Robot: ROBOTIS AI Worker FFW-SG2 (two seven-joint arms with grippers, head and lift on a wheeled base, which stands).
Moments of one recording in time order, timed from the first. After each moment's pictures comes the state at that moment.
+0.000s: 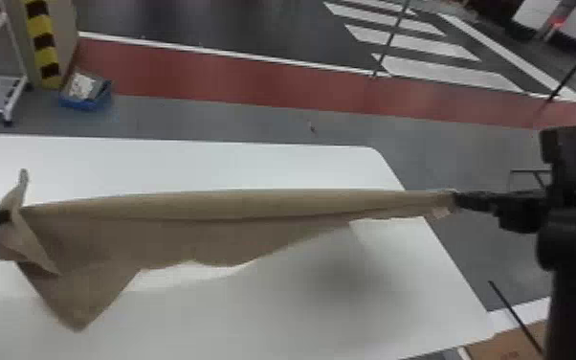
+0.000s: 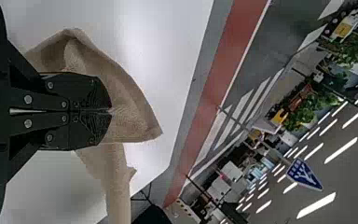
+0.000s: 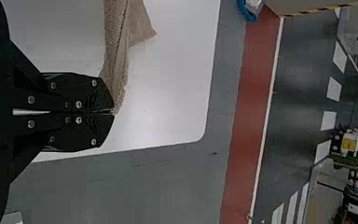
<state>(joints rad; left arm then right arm) 0.01 0.17 0.45 -2.14 0.40 1.38 -0.81 -0.12 -0.32 -0.55 -2.05 0.68 1.15 1.17</state>
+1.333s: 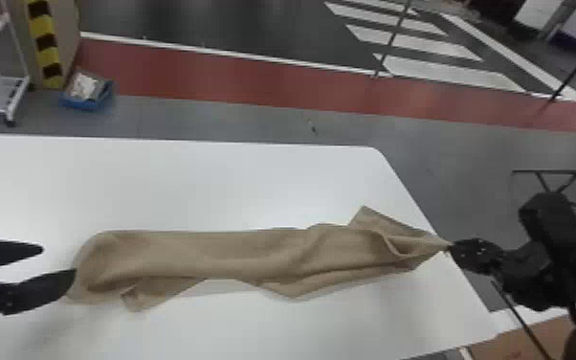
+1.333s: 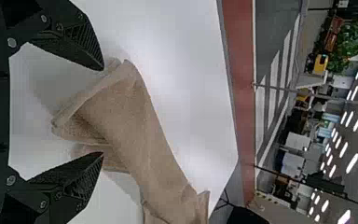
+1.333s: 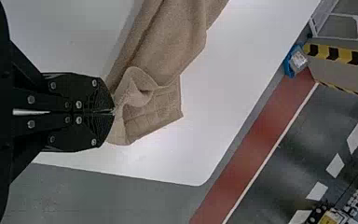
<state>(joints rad) 0.14 0.21 0.11 -2.06 -0.09 0.87 -0.99 0.32 -0.18 -0.63 -2.31 0.71 0.66 1.24</state>
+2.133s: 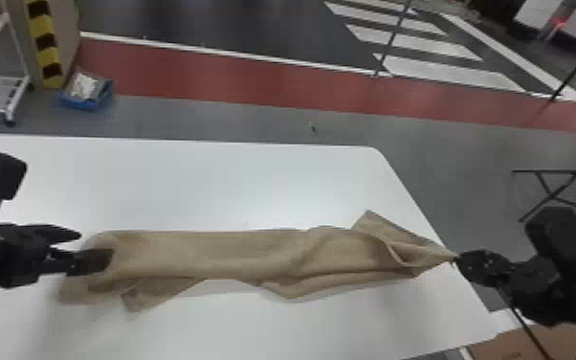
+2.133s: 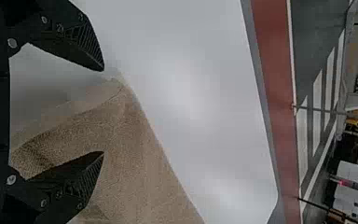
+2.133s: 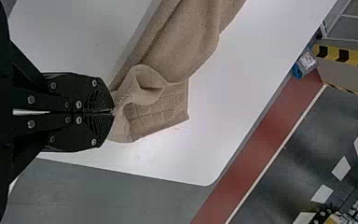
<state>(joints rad) -0.11 0.18 -0.10 -1.81 -0.20 0.99 -0.86 0.36 -0.15 -0.67 -2.33 0.71 0.61 1.25</state>
